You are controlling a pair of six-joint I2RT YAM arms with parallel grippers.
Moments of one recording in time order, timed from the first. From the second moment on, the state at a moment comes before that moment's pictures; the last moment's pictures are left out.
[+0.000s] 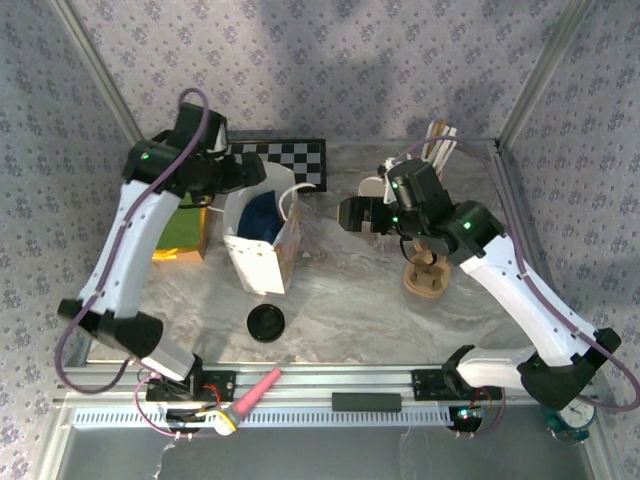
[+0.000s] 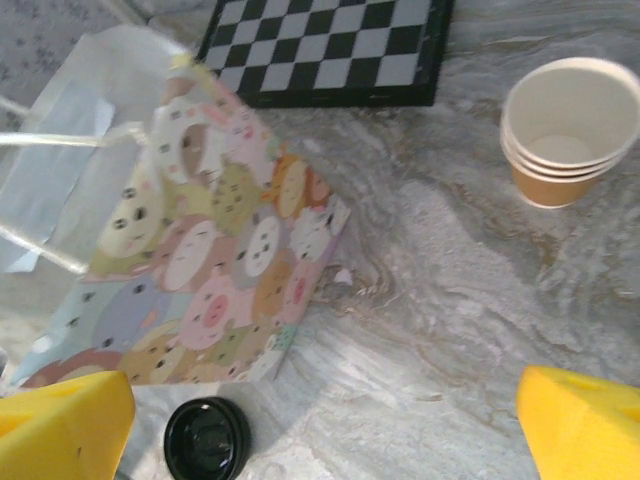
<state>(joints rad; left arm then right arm) -0.39 1.50 1.96 -1.33 -0.04 -0.59 0.67 1.23 1.49 -0.94 0.03 0.55</state>
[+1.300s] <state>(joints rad) 0.03 1.32 0.40 0.33 -0.40 -0.22 -0.04 1.35 0.53 0.19 0.37 0.10</state>
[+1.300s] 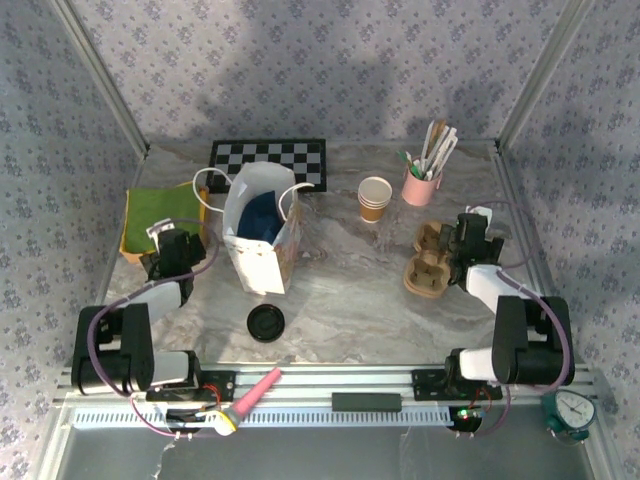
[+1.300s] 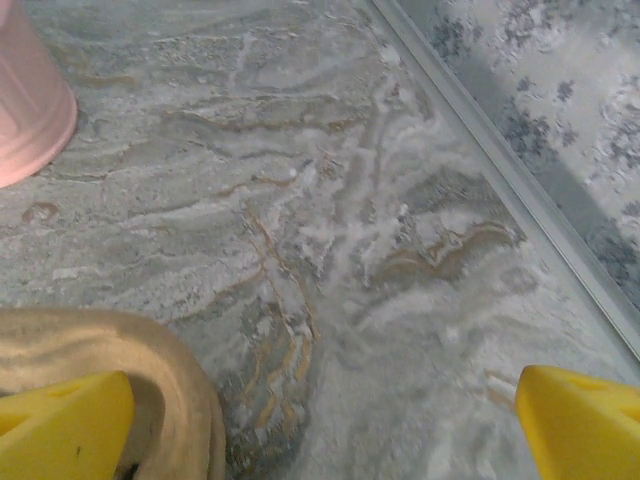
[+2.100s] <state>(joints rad) 0.01 1.53 0.37 0.74 -0.18 -0.07 -0.01 1.52 0.39 0.68 0.11 0.01</state>
